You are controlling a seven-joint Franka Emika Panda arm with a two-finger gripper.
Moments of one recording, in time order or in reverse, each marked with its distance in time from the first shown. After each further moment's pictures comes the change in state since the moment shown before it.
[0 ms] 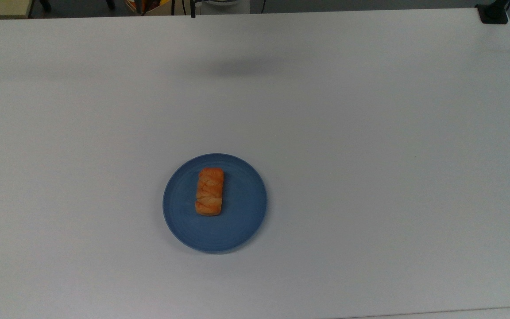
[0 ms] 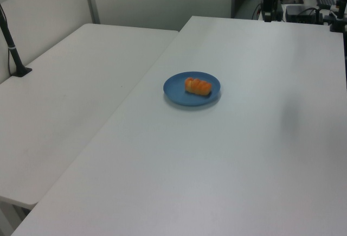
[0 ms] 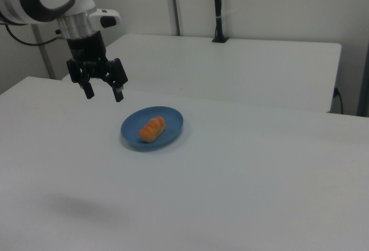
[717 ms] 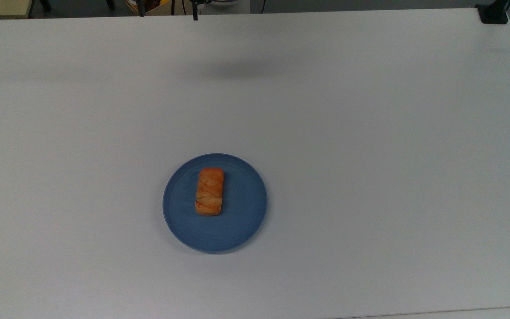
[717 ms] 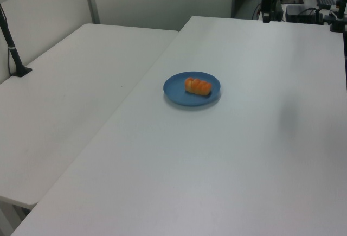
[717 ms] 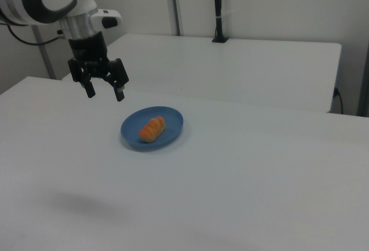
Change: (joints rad) arm 0.000 0.012 0.000 0.005 0.017 0.018 0.001
